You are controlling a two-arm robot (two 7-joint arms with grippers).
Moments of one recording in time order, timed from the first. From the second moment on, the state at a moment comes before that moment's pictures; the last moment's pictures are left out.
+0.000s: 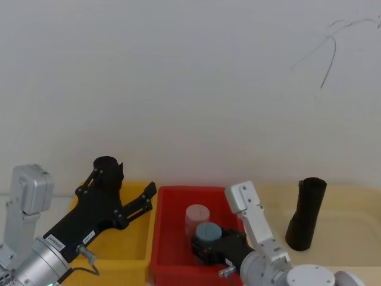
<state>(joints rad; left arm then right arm) -0.19 0.37 0.25 -1.71 -0.47 -0.12 -0.39 0.40 0.06 -0.36 -1.36 0.05 0.49 0.23</state>
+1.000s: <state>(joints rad) -0.19 0.37 0.25 -1.71 -0.47 -0.12 -0.39 0.32 0.11 -0.24 -1.55 0.13 0.37 0.24</state>
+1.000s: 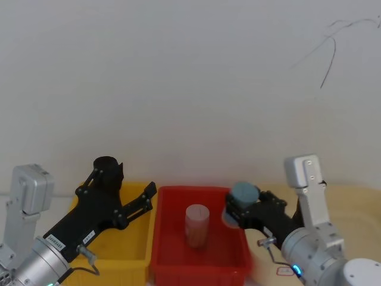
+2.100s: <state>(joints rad) -0.19 0.37 0.25 -1.71 -0.47 -0.12 -0.39 0.36 0.10 -0.18 -1.38 0.01 0.28 0.04</state>
